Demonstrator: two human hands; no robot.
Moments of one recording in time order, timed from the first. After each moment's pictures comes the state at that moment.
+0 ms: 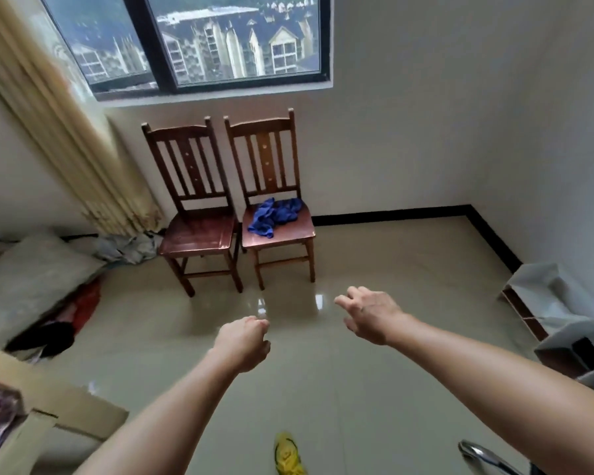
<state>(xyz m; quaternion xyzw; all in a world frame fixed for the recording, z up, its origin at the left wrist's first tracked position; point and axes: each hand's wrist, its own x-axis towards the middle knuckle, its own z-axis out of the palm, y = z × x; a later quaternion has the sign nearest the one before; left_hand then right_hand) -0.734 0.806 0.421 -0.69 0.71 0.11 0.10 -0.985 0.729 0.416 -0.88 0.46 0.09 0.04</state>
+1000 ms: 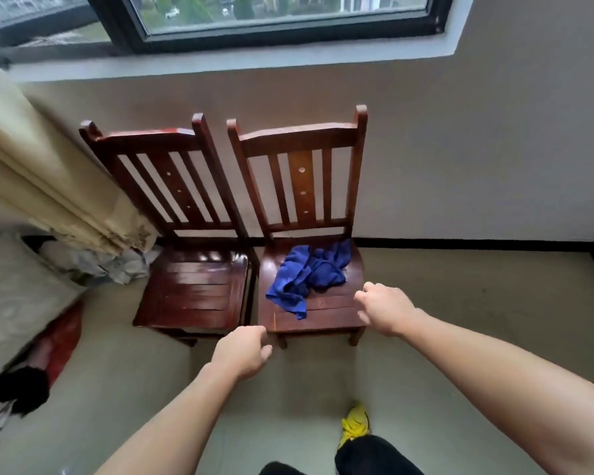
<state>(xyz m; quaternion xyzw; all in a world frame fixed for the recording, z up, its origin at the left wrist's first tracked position) -0.515 0.193 0.325 -0.75 0.59 0.27 0.11 -0.768 0.060 0.305 -0.87 0.44 0.17 0.12</state>
